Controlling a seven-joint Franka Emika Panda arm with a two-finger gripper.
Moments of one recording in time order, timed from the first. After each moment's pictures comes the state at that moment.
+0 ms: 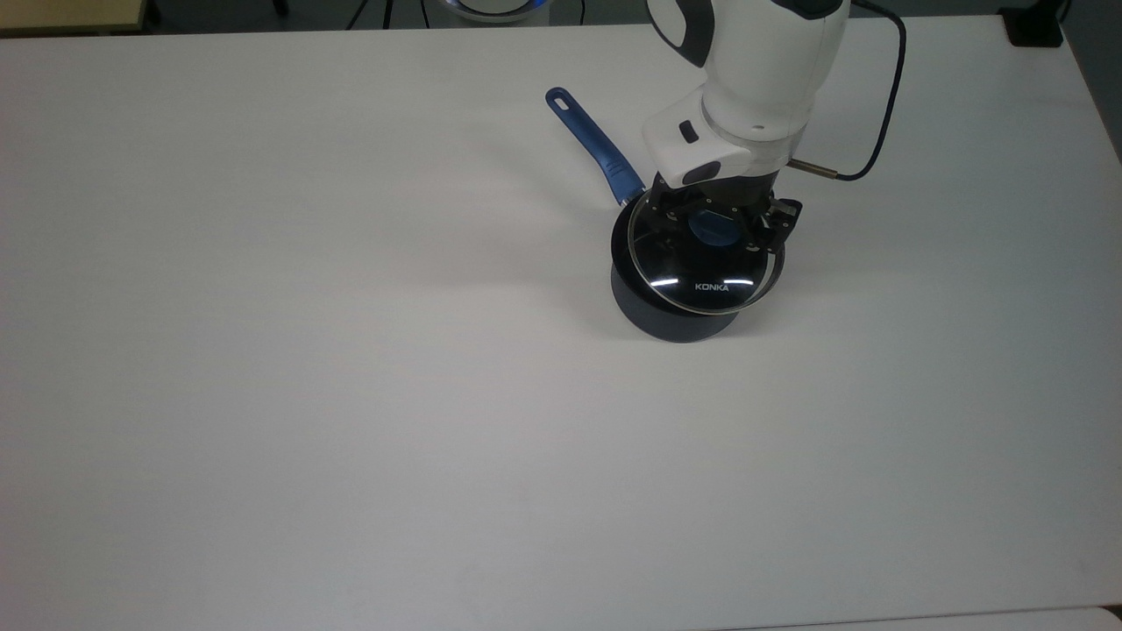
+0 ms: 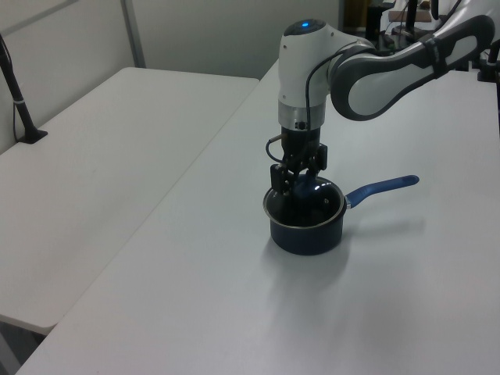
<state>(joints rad) 0.30 0.42 0.14 -1.54 -0.07 2.01 0.86</state>
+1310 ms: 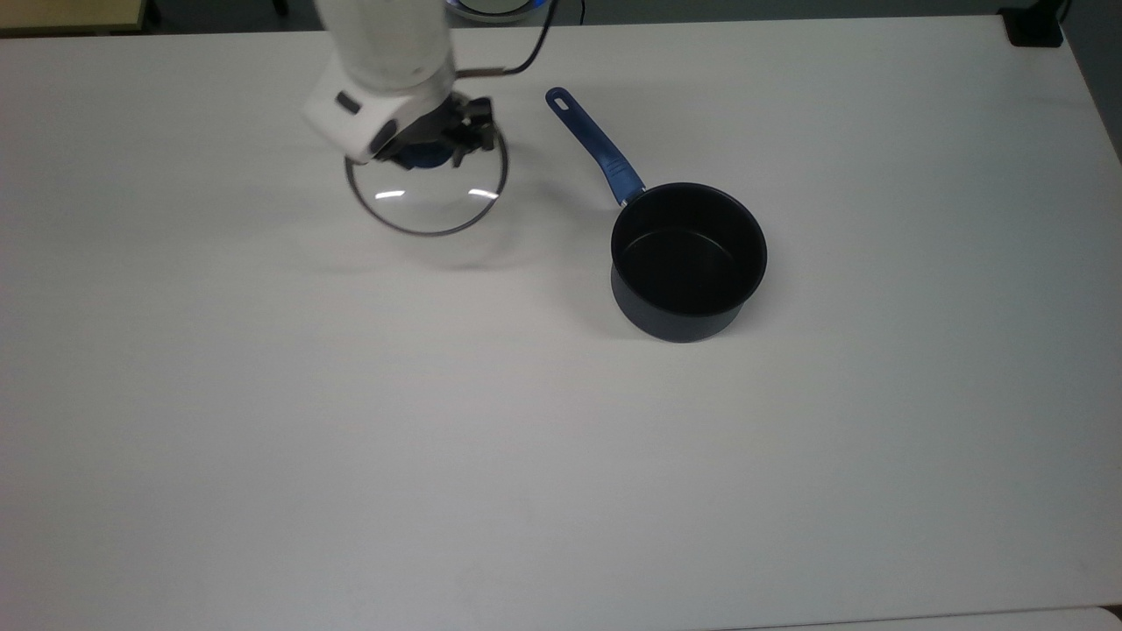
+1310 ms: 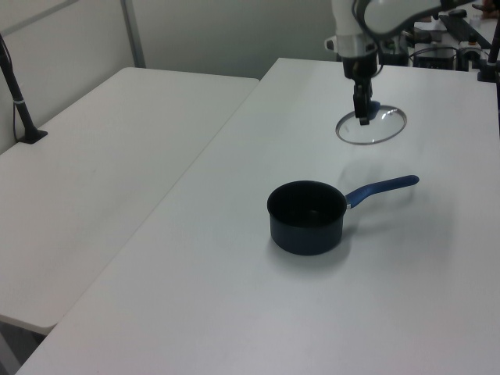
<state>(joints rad) -0.14 0.20 0.11 -1.77 -0.05 1.80 -0.17</state>
